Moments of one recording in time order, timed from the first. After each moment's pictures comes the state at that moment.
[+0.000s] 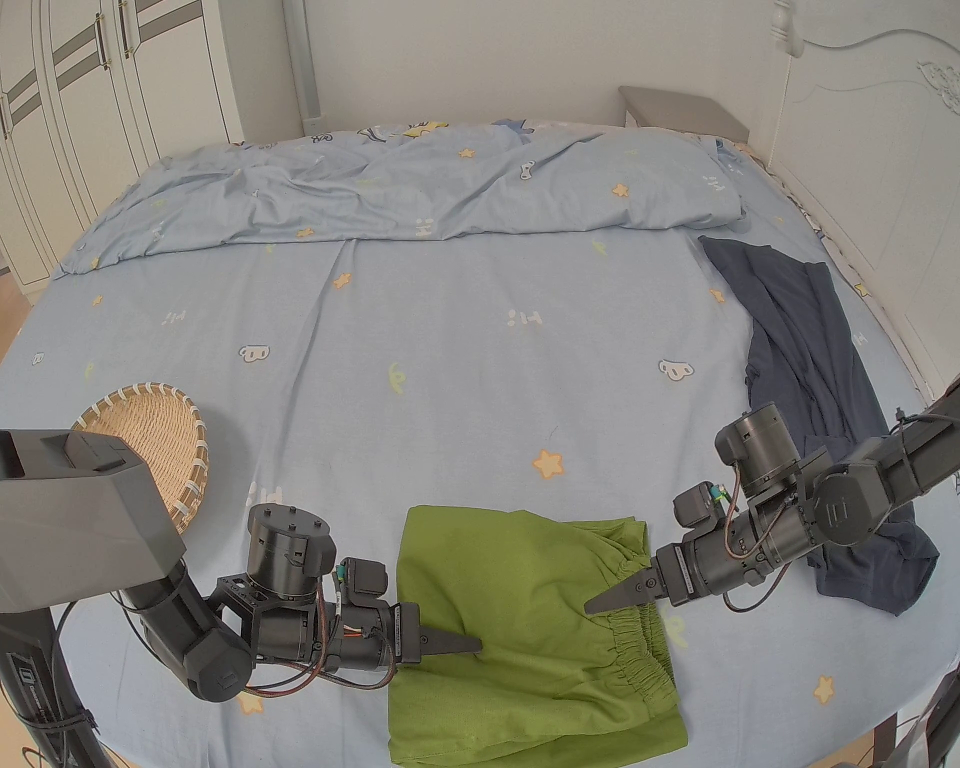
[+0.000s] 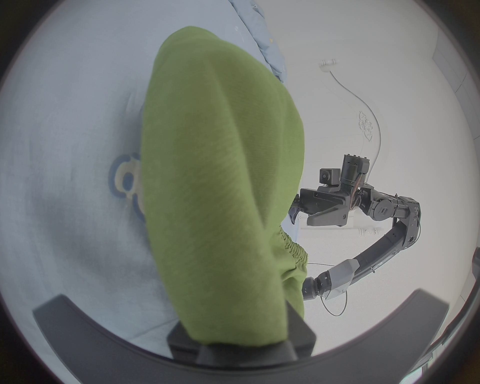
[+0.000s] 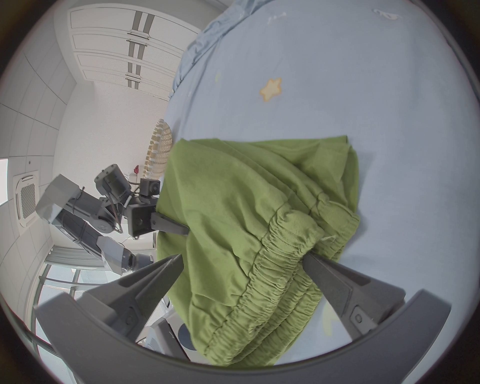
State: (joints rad) left arm -0.51 2.09 -0.46 -1.02 -0.71 -0.70; right arm 0.42 1.94 -0.90 0.00 0.61 0.18
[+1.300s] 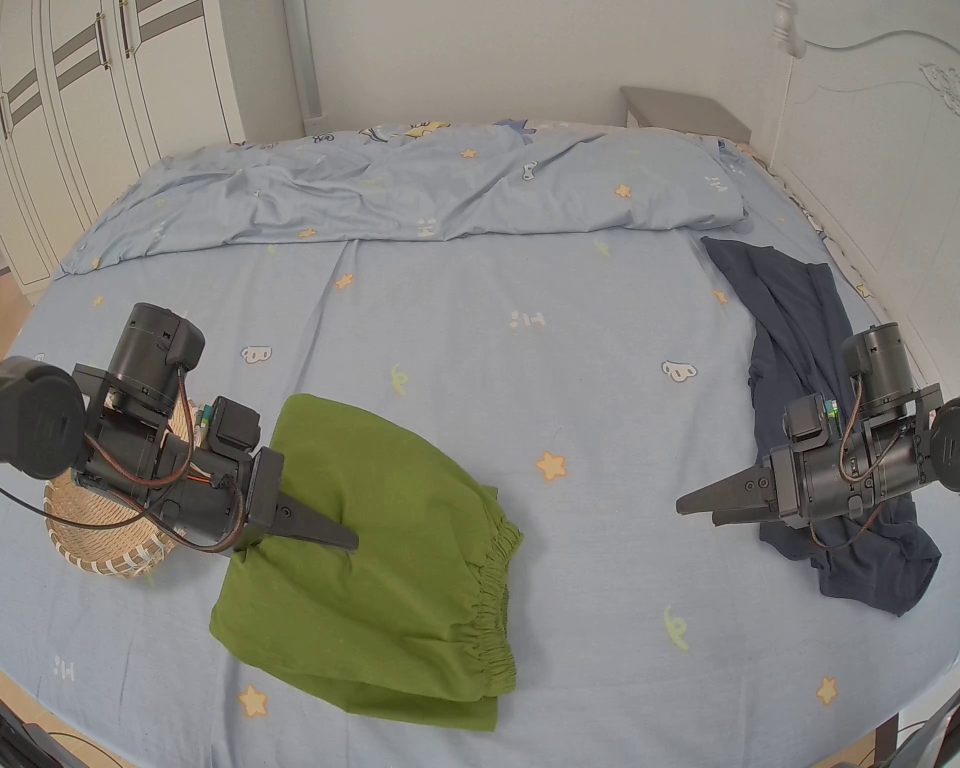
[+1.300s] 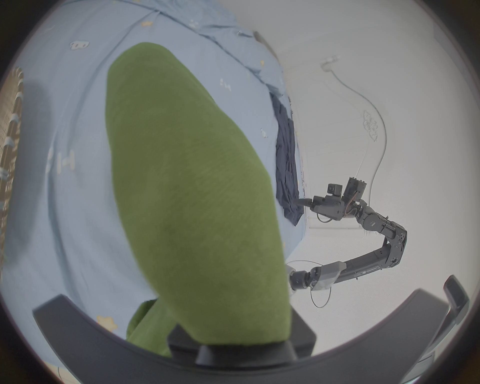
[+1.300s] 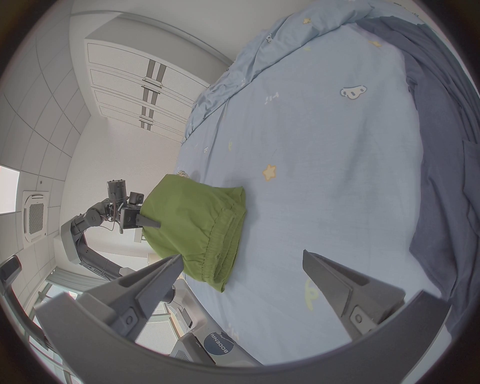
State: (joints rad) left arm -0.27 1.65 -1.06 0.32 -0.73 -0.33; right arm 0.24 1.64 -0.91 0.09 0.69 0.25
